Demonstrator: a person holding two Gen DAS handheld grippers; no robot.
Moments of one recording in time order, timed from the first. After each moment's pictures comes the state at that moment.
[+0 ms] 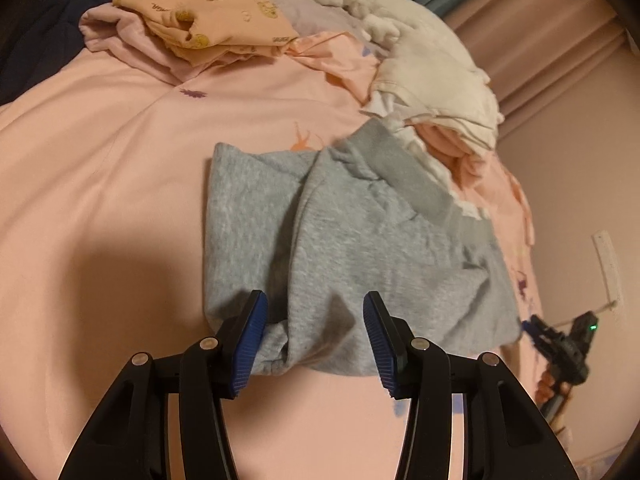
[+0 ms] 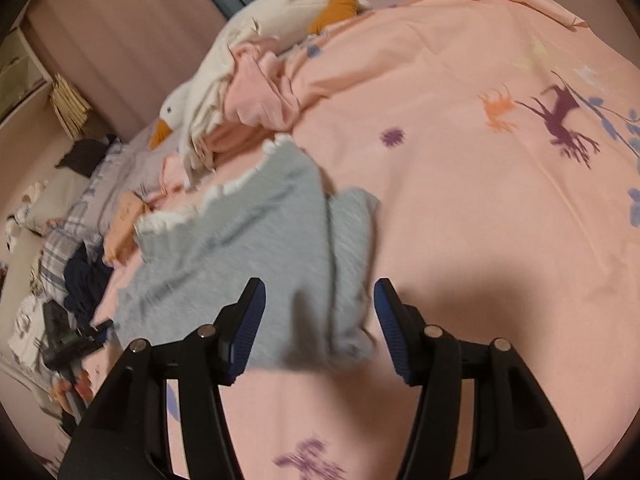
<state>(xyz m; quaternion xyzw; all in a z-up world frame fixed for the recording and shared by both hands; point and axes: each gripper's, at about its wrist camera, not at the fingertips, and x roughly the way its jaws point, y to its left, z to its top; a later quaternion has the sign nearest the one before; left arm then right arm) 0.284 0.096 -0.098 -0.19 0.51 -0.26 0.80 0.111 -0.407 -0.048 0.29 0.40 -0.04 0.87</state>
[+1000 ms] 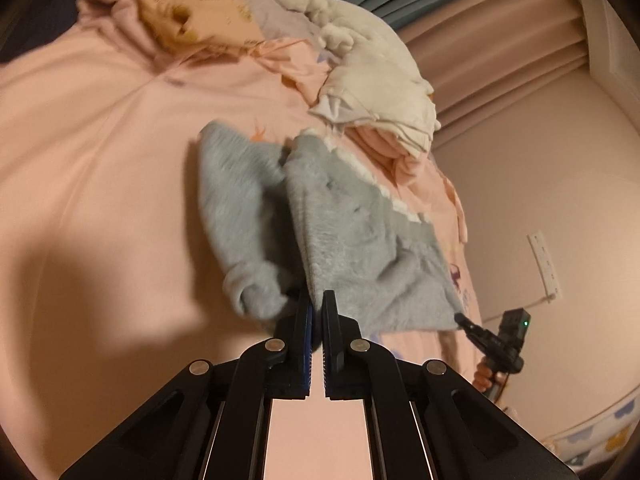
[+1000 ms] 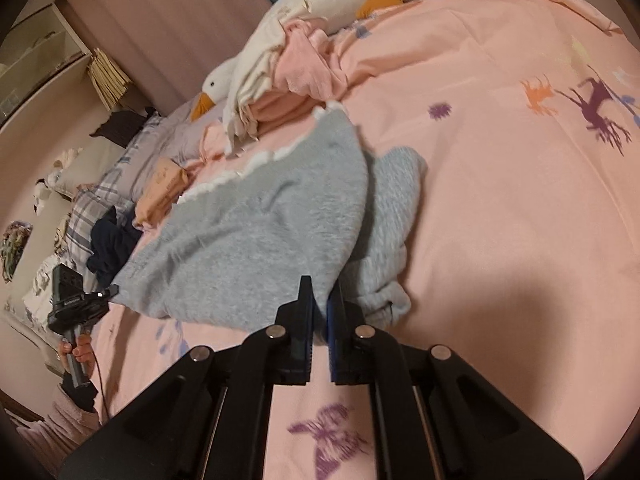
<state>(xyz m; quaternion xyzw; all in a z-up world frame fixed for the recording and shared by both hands) 0.255 0.128 -0.099 -0.26 0.49 -0.34 0.76 0.093 -0.380 -0.062 0.27 0.40 0.03 0.87</state>
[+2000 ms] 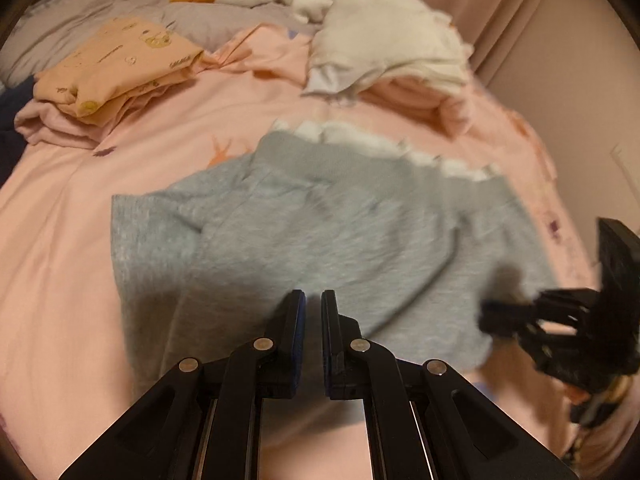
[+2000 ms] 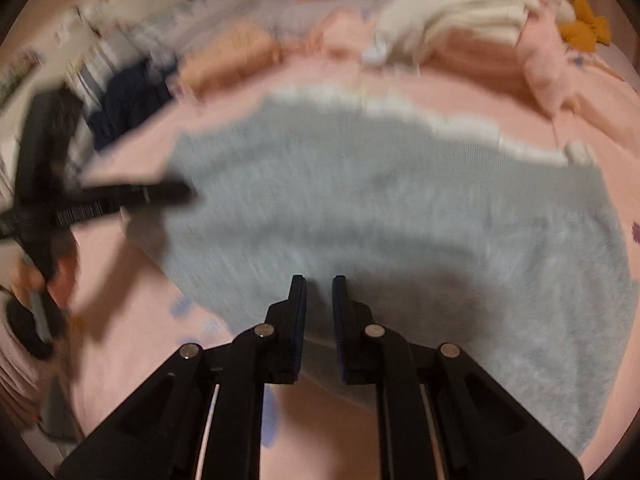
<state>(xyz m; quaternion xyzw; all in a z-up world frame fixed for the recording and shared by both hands) 0.283 0.009 -0.096 -0.02 0.49 -0.25 0.83 0.220 -0.192 -0.069 0.04 0.52 0.15 0.84</state>
